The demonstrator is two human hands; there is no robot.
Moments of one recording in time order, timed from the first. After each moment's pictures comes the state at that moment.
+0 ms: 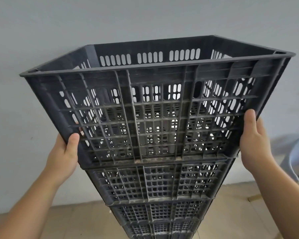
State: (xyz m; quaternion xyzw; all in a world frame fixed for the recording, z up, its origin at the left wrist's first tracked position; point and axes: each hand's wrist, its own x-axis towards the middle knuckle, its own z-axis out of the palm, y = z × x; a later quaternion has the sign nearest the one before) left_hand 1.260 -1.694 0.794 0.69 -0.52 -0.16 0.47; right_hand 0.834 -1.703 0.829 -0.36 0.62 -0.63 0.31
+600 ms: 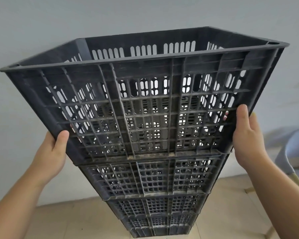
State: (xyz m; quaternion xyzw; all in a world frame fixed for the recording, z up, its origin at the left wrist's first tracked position) left_hand 1.273 -1.689 0.802 0.70 -0.54 -0.17 0.43; right_hand 0.833 -1.703 0.816 -0.39 0.61 -0.62 0.29
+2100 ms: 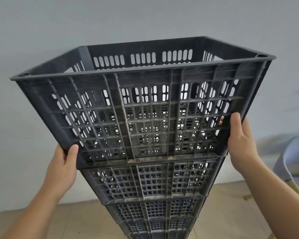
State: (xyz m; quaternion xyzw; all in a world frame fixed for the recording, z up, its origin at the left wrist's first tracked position) left_hand 1.241 -1.667 0.779 0.73 -0.48 -0.18 0.46; right_hand 0.815 -1.709 0.808 -0.41 0.61 -0.60 0.33
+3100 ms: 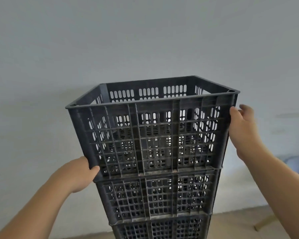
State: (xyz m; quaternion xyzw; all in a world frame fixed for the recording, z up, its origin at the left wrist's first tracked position) left_hand 1.256 -1.640 0.862 0.78 -0.62 -0.07 0.02; right_hand 0.833 -1.664 0.919 -0.41 0.62 -0.63 0.23
